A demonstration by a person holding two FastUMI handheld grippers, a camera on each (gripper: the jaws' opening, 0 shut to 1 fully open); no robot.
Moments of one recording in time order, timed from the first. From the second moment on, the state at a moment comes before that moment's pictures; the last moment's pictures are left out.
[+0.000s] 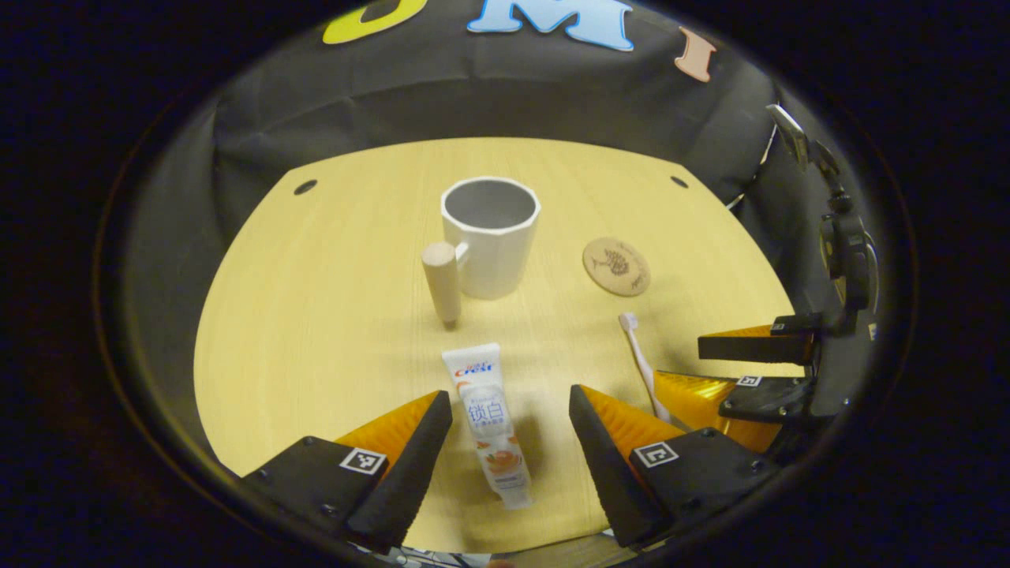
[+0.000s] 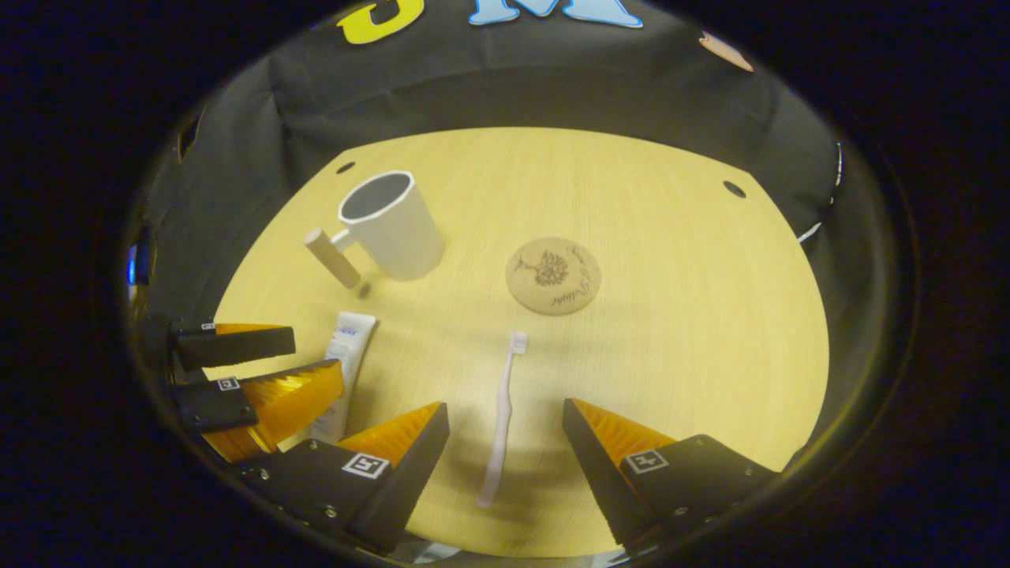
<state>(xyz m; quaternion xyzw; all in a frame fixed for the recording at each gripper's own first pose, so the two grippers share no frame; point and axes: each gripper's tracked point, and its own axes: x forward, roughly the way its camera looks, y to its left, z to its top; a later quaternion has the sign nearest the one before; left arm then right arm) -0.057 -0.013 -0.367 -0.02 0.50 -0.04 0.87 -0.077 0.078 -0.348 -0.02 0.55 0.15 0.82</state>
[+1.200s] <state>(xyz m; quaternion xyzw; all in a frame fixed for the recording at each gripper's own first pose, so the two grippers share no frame) -0.061 -0.009 -0.414 -0.01 0.60 0.02 0.80 -0.084 0.069 -0.388 -0.02 0.69 0.04 0.72</state>
